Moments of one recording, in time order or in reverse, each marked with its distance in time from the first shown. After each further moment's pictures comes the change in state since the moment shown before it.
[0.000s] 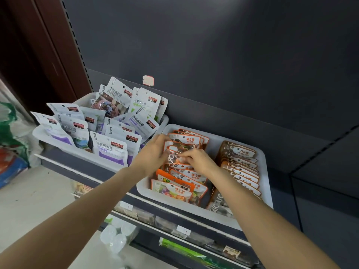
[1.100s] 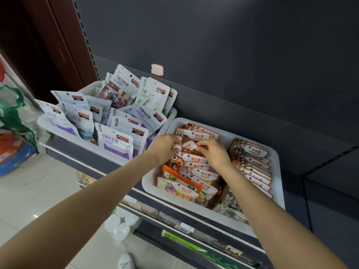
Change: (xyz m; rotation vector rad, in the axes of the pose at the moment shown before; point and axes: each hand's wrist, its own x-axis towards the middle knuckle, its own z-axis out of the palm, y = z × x) left_hand 0.026 -0.006 0.009 0.072 -0.155 -0.135; right_hand 0.017 0.019 -0.006 -0.069 0.218 0.102
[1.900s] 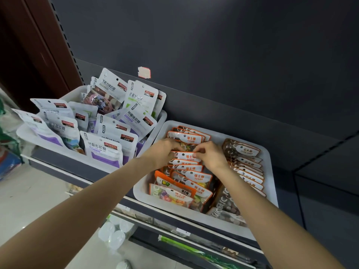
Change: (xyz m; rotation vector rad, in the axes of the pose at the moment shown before) left_hand 0.016 0.006 0.007 0.130 -0.120 0.172; right_hand -0.001 0.003 -0.010 0.031 0.015 0.150
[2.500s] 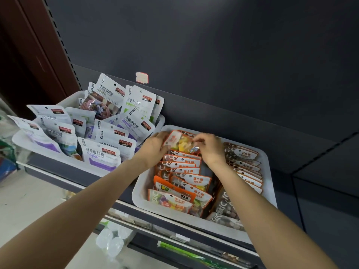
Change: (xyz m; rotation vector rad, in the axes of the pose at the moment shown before) left_hand 0.006 -0.013 -0.012 -0.101 0.193 -0.081; right_hand 0.018 -0.010 -0.006 -0.017 0.233 -0.067
